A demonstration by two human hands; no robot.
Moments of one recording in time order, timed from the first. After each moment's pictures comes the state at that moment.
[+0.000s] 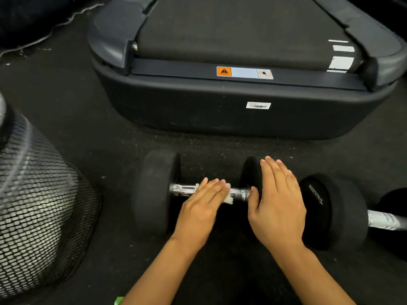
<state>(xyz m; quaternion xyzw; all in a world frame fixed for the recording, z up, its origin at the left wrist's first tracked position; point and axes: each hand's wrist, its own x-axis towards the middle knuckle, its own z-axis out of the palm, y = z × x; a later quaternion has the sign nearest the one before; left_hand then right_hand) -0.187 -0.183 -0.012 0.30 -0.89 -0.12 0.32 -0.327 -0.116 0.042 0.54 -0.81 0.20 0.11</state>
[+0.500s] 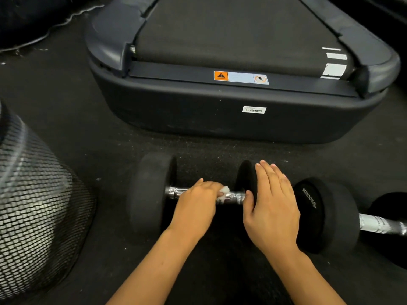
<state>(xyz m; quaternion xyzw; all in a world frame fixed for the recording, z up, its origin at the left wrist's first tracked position) -0.201 -0.193 0.031 0.39 -0.89 -0.18 0.17 -0.327 -0.116 0.044 0.54 -0.81 0.19 0.11</state>
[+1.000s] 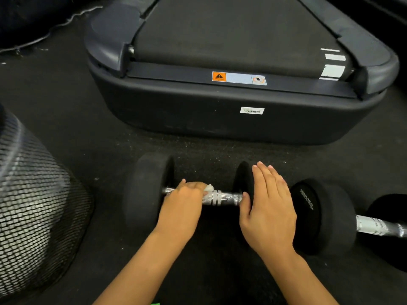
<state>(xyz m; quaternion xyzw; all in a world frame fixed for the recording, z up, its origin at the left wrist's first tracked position) -0.188 -0.197 0.039 0.47 -0.87 -0.13 0.11 -0.327 -0.114 0.045 0.55 -0.81 0.20 0.10</state>
